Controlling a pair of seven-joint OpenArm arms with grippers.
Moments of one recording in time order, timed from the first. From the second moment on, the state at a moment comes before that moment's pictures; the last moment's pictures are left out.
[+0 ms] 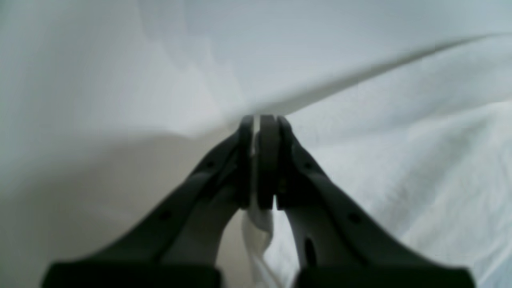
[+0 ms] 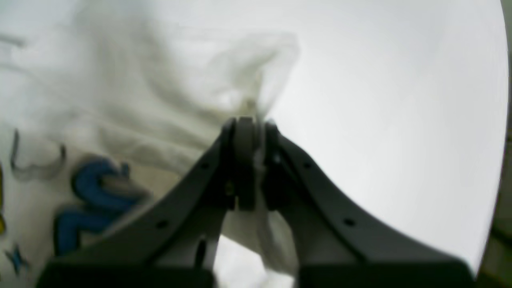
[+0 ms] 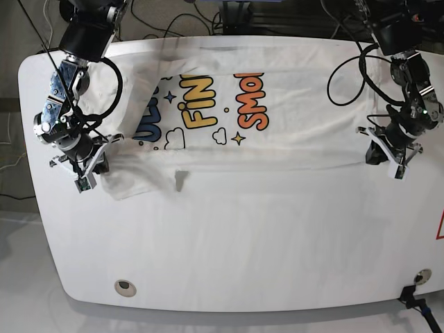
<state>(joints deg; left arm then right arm) -0.1 -17.8 -26.8 82.3 -16.7 -41.8 43.0 3.7 12.7 24.6 89.6 7.1 40.7 -51.6</state>
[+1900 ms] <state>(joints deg) 16.0 -20.1 -31.4 100.3 -9.8 -42.2 51.5 -18.8 9.2 26.8 111.3 7.3 40.6 -61.9</state>
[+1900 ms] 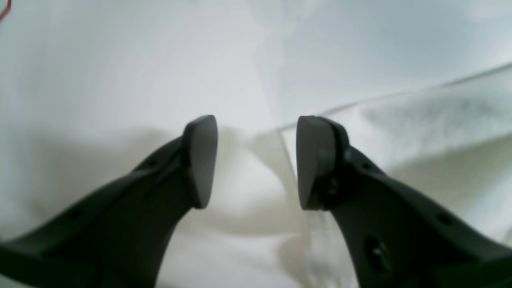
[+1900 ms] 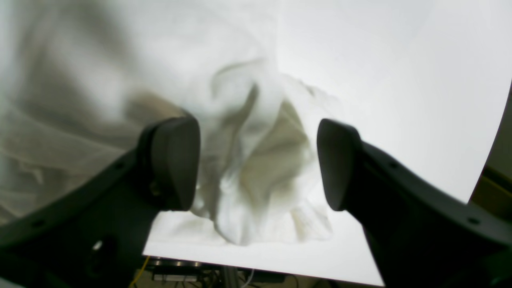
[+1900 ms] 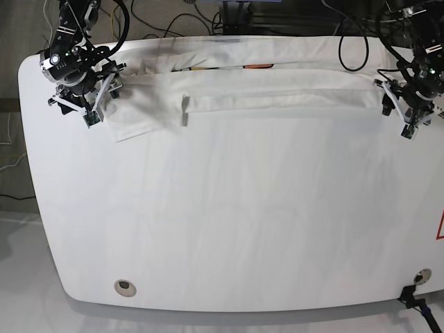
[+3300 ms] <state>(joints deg) 26.4 -17.4 -18.1 102.5 -27.4 -41.9 51.1 -23.1 9.1 23.4 102.4 28.0 40.2 -55.9</state>
